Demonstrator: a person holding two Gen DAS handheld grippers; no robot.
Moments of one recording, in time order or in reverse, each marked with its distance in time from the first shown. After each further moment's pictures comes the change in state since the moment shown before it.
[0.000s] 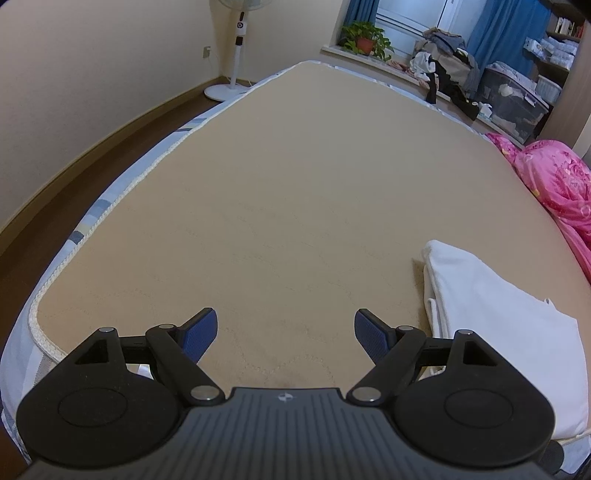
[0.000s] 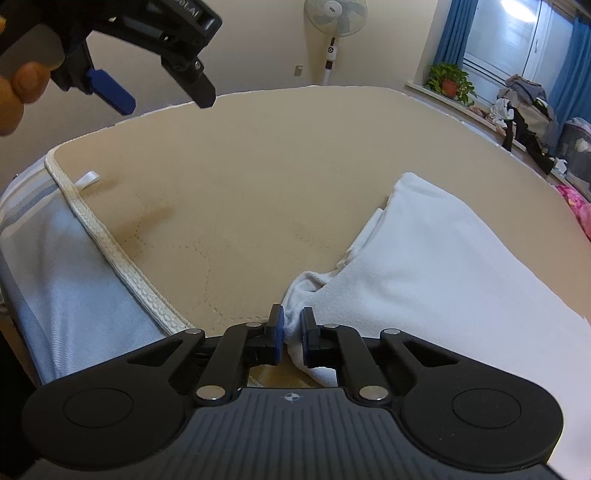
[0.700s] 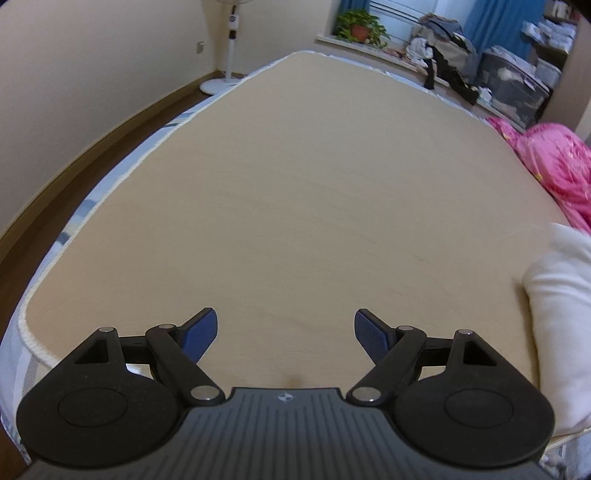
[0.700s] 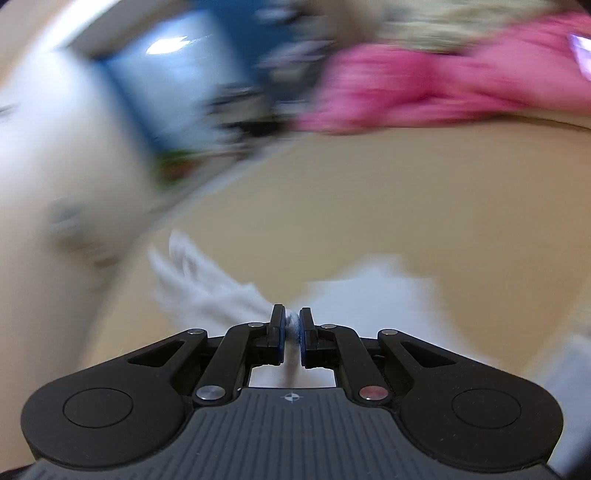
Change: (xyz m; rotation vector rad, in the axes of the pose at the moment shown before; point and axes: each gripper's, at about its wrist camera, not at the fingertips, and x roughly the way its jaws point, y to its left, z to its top) left arm 0.013 -0.042 -0.003 0.037 0.030 0.028; right arm -0.173 -0.323 -0.134 1.180 -0.195 -0.432
